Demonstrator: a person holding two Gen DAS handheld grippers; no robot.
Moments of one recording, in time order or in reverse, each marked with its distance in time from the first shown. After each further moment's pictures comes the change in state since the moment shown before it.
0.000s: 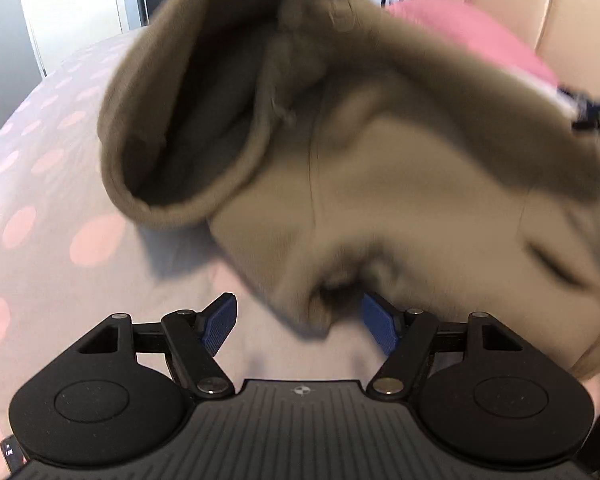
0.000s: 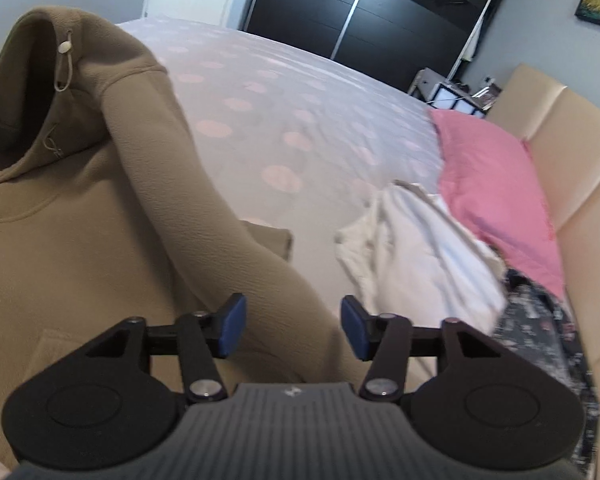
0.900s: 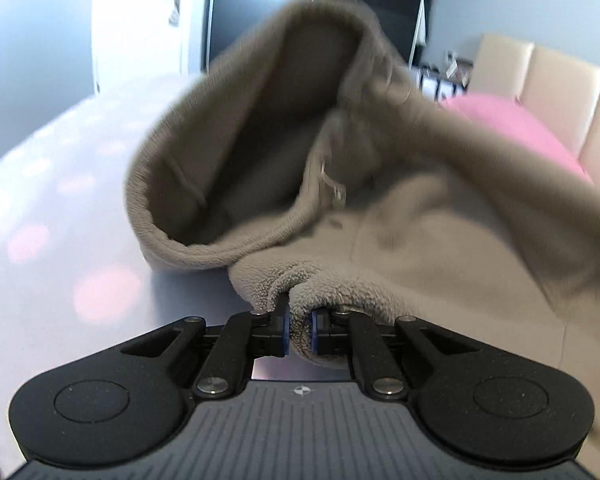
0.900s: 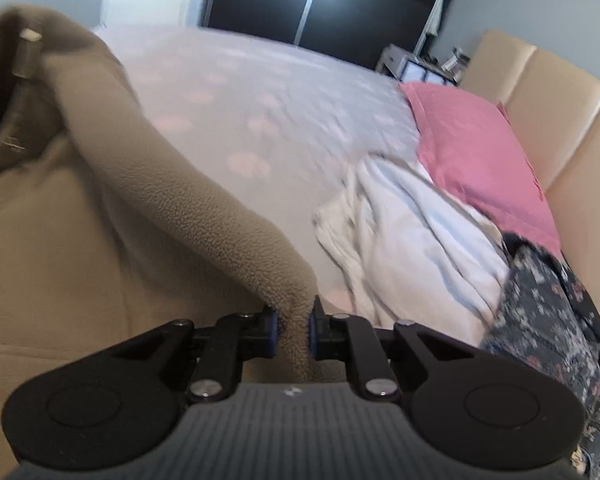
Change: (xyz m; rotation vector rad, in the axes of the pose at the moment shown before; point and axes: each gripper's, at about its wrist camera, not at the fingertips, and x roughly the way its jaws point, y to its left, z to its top) left arm 0.004 0.050 0.032 -0.221 -0.296 0.063; right arm 0.015 -0.011 -0.005 0.127 -0.006 -0.043
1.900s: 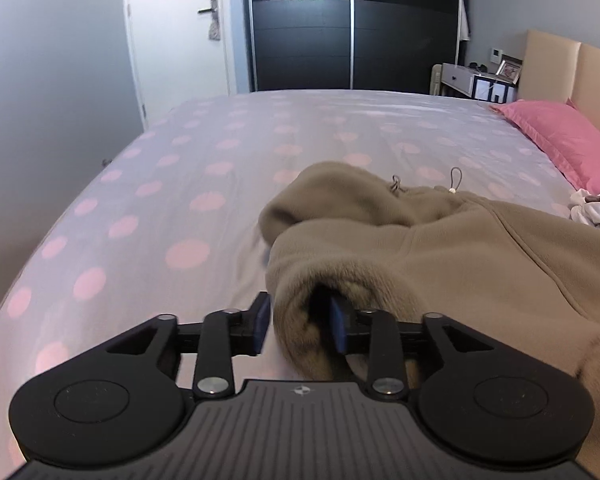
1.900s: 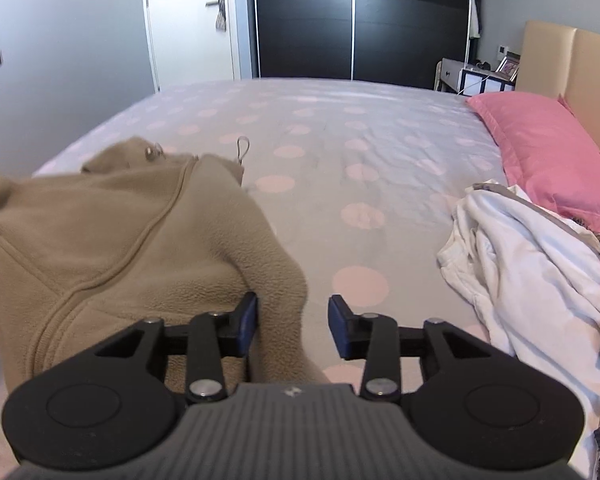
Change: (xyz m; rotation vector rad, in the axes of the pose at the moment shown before) left arm -0.037 0.117 0.086 0.050 0.052 0.149; right arm -0.014 0.049 0.025 0.158 -0.099 0.243
